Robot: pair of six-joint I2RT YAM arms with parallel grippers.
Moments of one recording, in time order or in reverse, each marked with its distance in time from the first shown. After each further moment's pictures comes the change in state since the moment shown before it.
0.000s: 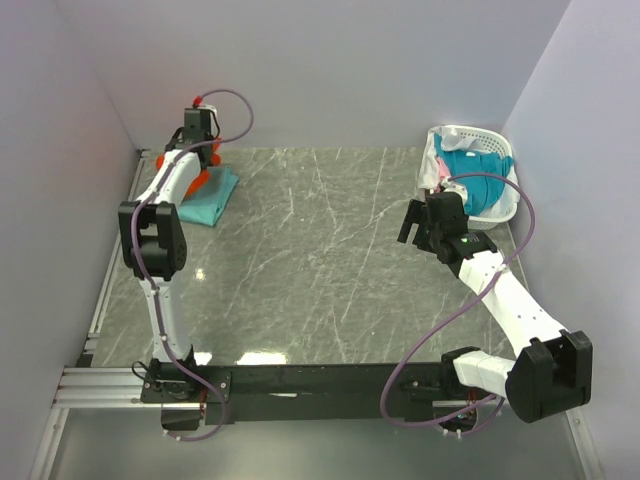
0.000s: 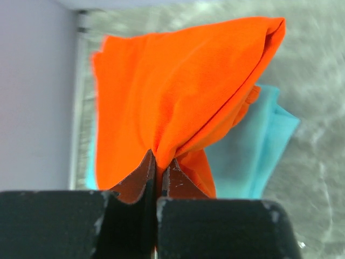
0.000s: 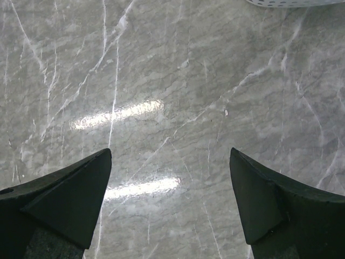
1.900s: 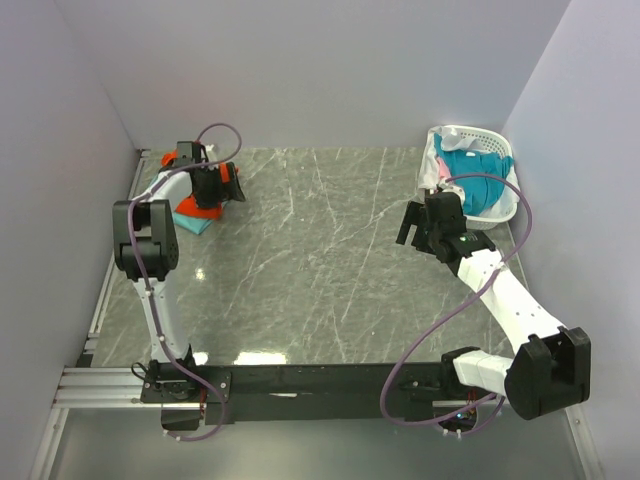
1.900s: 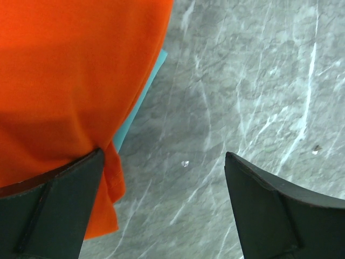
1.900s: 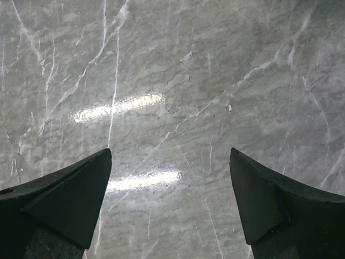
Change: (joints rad) left arm 0.079 -0.016 -0.298 0.005 0.710 -0.337; right arm 0.000 0.016 0.000 -0.011 -0.023 0.000
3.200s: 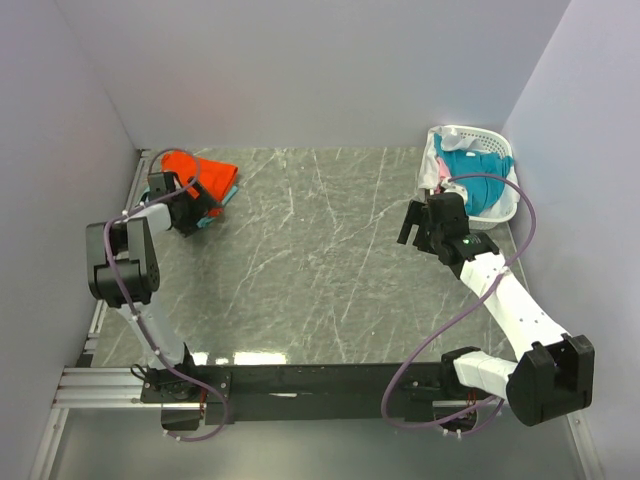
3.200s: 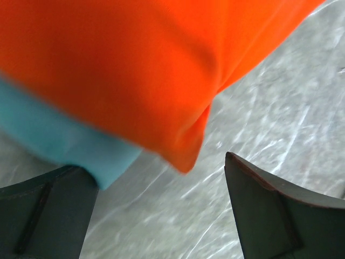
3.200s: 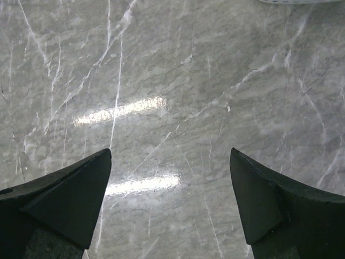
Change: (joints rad) left arm 0.128 -0.264 -0.483 0.328 -0.071 -0.458; right arm 0.000 -0.032 0.000 -0.008 0.001 -0.005
